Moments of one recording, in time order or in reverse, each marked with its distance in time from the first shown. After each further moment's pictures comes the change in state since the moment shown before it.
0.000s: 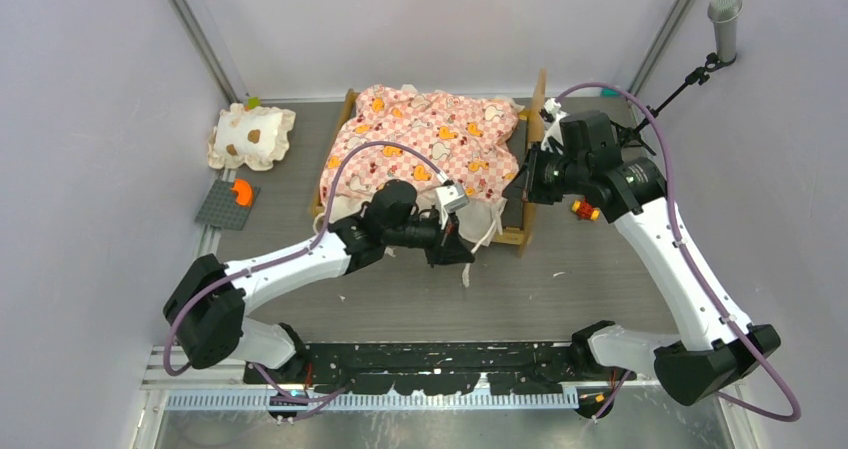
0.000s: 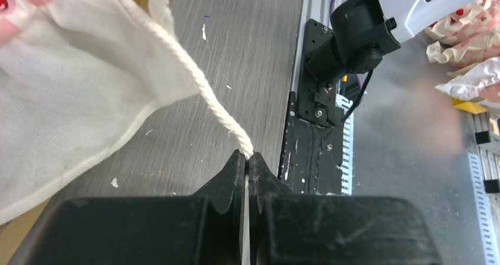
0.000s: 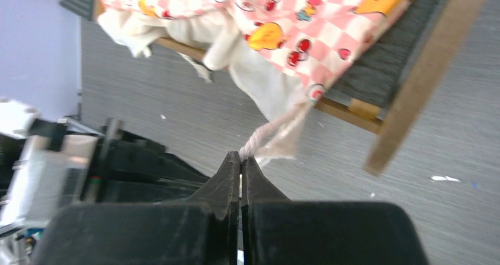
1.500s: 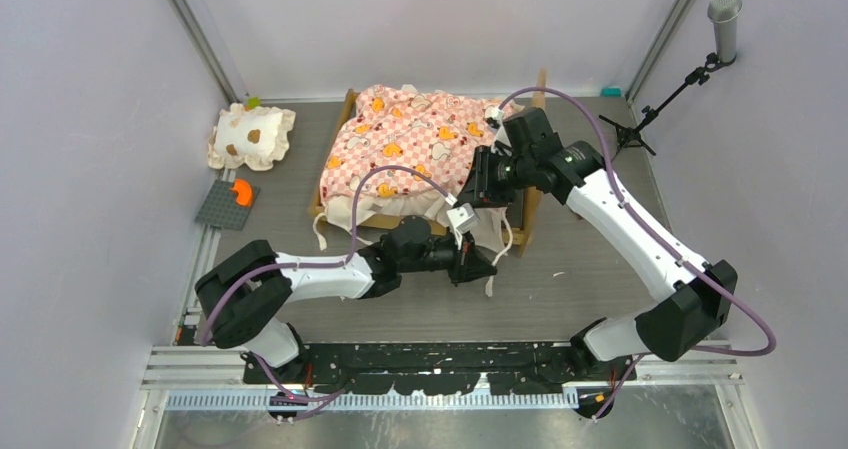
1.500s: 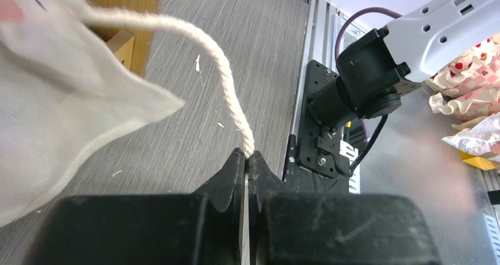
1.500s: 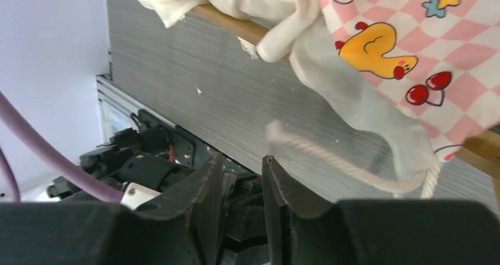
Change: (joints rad) left arm -0.150 0.177 -0.190 0.574 -0.211 -0.209; right arm 0.161 0.226 0.016 0.158 -0.149 0.149
